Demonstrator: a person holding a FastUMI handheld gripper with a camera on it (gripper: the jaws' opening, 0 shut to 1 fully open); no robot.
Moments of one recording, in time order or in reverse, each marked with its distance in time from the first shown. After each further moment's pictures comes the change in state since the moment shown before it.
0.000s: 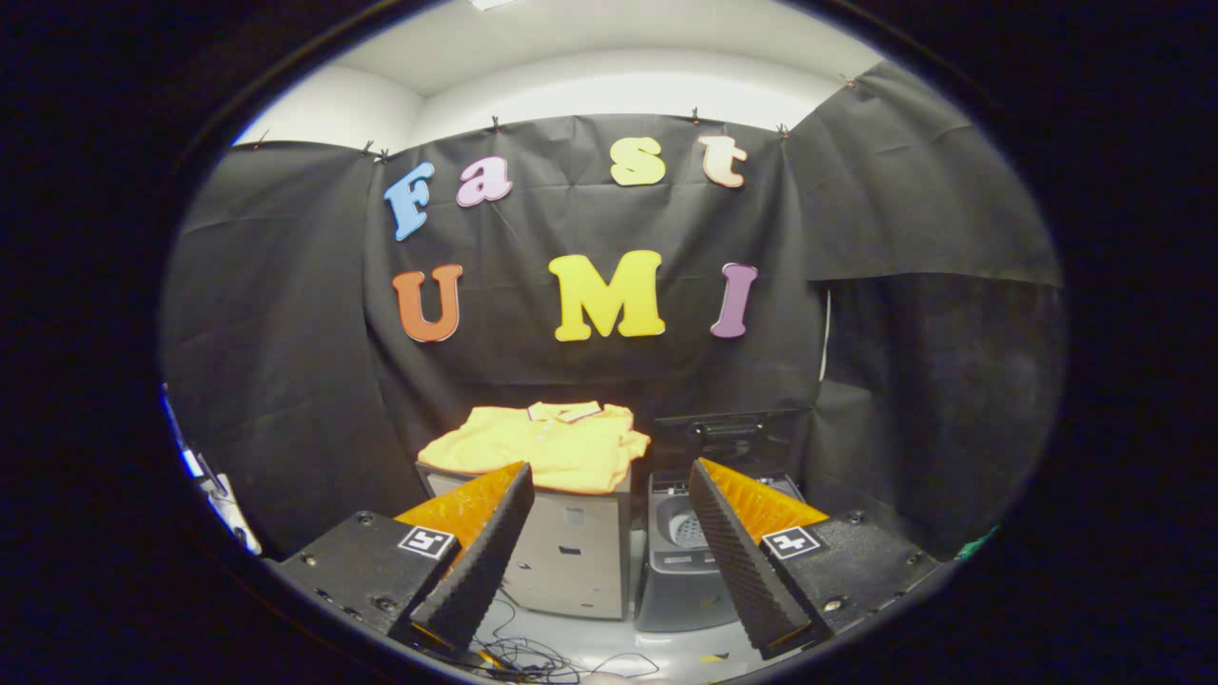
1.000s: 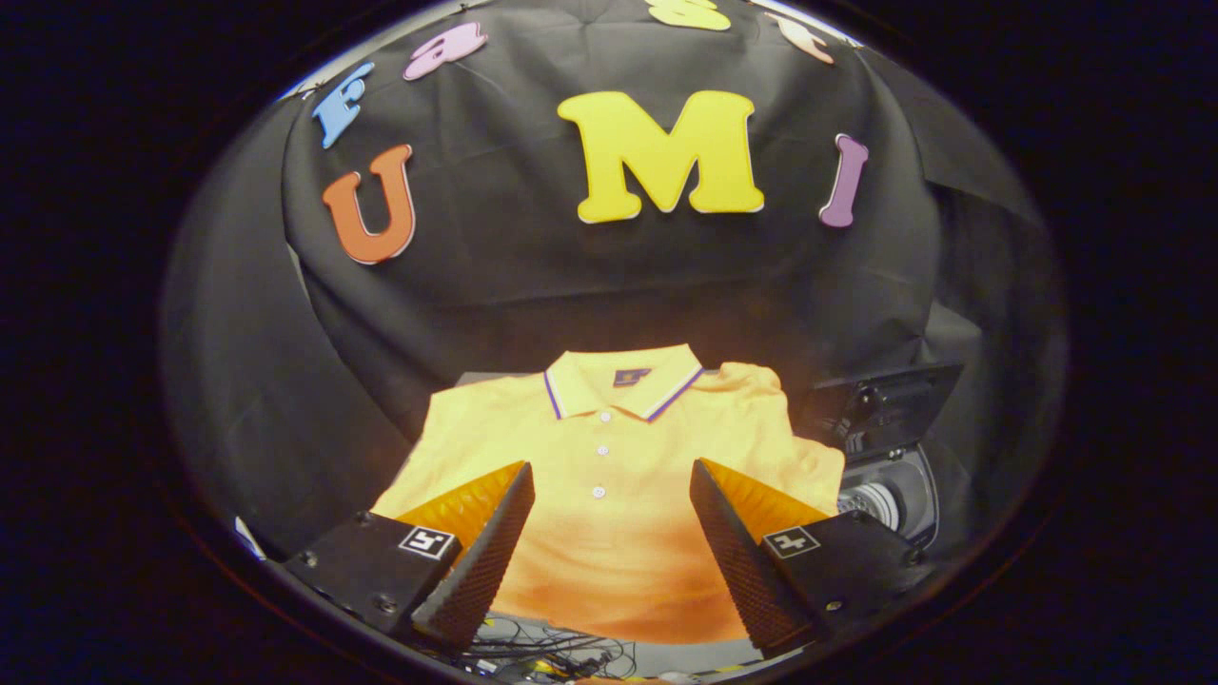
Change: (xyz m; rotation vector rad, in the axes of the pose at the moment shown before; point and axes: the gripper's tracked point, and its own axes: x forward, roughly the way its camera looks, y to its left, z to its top) arm 0.366 0.110 -0.062 0.030 0.435 -0.006
